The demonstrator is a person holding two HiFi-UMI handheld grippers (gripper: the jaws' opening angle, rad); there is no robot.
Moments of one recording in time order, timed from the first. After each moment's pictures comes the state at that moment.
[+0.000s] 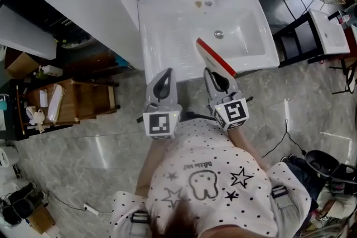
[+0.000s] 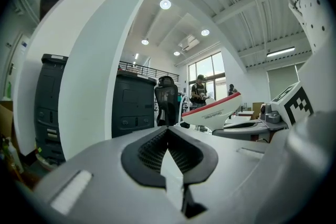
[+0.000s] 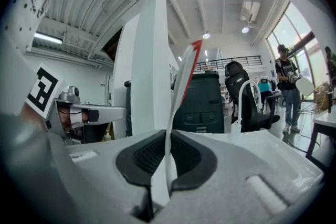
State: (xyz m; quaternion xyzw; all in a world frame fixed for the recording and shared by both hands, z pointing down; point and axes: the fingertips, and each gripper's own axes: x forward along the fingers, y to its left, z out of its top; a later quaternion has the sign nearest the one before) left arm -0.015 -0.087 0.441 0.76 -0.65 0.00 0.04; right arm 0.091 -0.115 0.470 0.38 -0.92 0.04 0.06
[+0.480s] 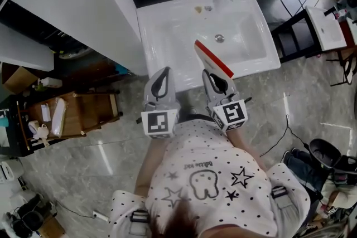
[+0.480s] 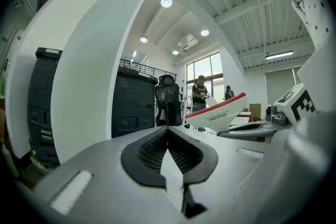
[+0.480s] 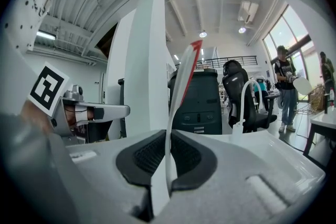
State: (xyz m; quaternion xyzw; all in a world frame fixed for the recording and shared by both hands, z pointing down) left arm -0.059 -0.128 0.435 0.77 -0.63 0.00 0.04; right arm 0.054 -0.140 0.464 0.41 -0.91 0.04 0.06
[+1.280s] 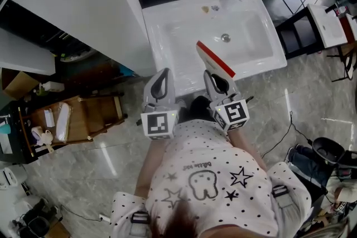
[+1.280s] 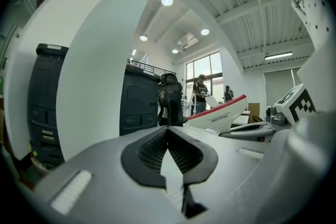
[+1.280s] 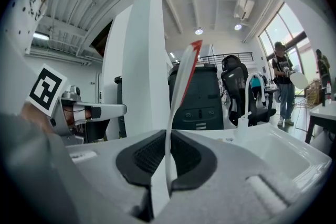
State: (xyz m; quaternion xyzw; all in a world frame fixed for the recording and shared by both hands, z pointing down) left arm -0.104 -0.130 0.444 0.78 -0.62 0.01 0.05; right arm 0.017 -0.142 0.480 0.42 -0.90 0.07 0.07
